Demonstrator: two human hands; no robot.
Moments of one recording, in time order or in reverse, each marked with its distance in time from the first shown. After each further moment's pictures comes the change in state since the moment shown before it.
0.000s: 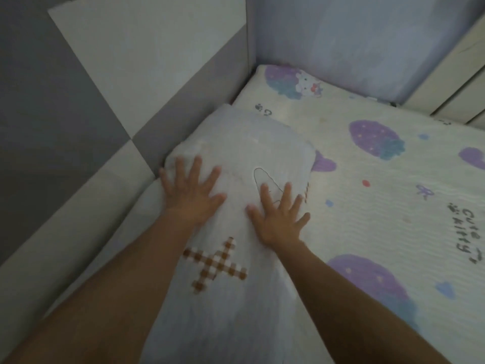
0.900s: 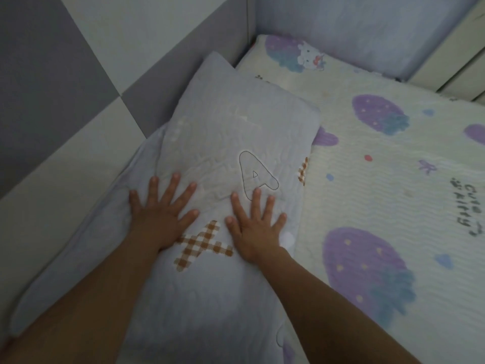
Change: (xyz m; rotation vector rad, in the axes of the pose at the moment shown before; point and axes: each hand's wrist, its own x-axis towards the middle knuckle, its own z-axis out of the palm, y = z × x) left_hand -0.064 -0.050 0.089 0.014 -0.142 -0.003; right_hand -0.047 0.016 0.076 -0.150 -0.179 -0.239
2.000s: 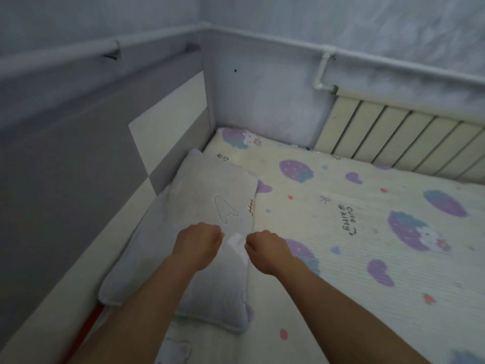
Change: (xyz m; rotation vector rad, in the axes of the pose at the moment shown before) left_hand -0.248 0.101 -0.209 -0.121 0.277 0.328; right_hand -0.273 -0.038 -0.206 -0.122 0.162 -0.027
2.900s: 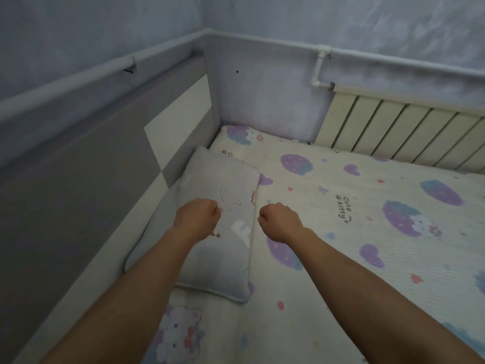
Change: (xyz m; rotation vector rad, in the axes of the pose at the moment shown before) left_hand -0.044 0.023 -0.079 -0.109 0.064 -0.096; right_hand -0.059 0.001 -0.079 0.041 0.055 0.083
